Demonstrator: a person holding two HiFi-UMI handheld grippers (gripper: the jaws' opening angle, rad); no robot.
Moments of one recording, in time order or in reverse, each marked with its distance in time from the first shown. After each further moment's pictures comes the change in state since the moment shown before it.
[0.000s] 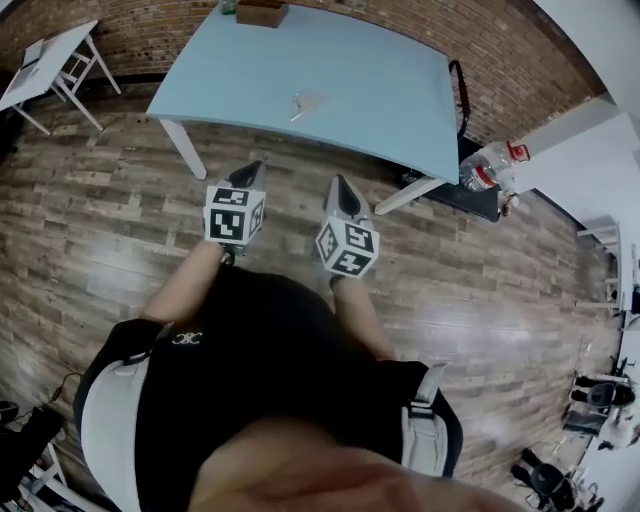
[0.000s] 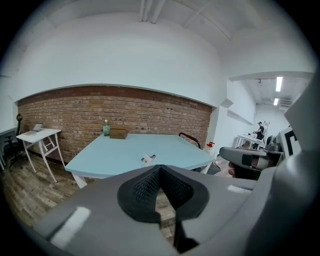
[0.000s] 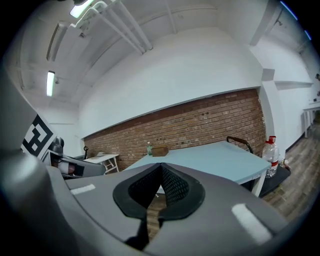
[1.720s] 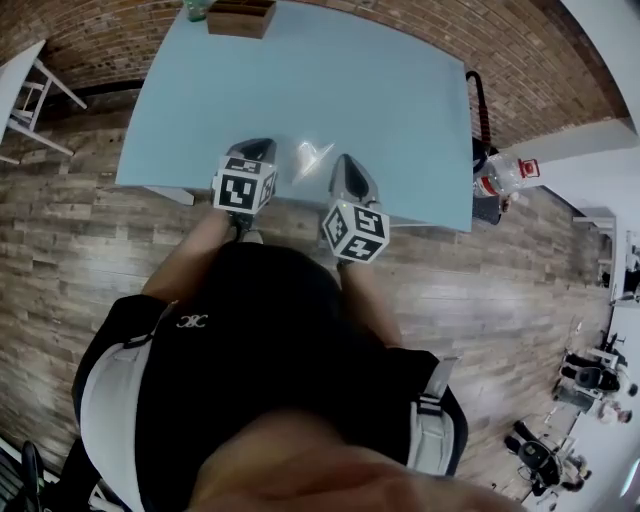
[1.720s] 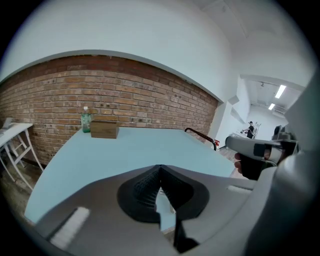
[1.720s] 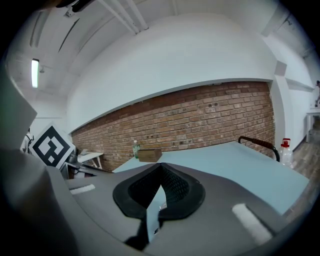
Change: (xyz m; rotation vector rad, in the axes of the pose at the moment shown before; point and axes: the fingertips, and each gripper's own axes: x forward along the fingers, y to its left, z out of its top) left arm 0.270 0.130 0.090 -0.005 0.137 -0.149; right arm 0.282 -0.019 0.051 -0.017 0.057 -0.067
